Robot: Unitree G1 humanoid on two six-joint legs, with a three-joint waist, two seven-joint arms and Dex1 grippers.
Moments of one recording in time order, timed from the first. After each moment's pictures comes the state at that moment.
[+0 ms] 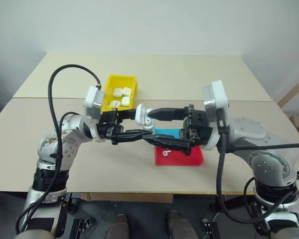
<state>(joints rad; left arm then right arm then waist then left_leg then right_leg) -0.58 0.54 0.04 -0.13 -0.76 0.48 -1.27 -0.62 -0.54 0.00 -0.58 0.92 0.81 0.74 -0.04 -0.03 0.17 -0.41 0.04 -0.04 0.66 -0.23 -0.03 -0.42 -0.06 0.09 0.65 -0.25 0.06</state>
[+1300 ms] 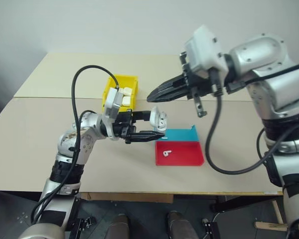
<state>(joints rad) -0.66 0.44 -0.06 -0.03 -0.66 0.44 -1.30 -1.25 -0.66 0.34 0.04 0.40 0.36 1.40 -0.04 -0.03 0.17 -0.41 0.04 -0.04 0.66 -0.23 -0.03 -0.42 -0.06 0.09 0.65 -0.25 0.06</state>
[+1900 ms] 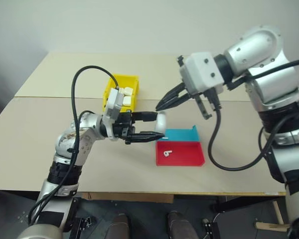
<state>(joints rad) -0.65 0.47 -0.04 -0.06 -0.65 0.46 -1.27 -1.27 -0.74 0.38 0.10 0.34 0.13 1.56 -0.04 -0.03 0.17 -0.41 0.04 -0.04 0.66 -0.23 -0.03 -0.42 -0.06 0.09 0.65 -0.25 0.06</state>
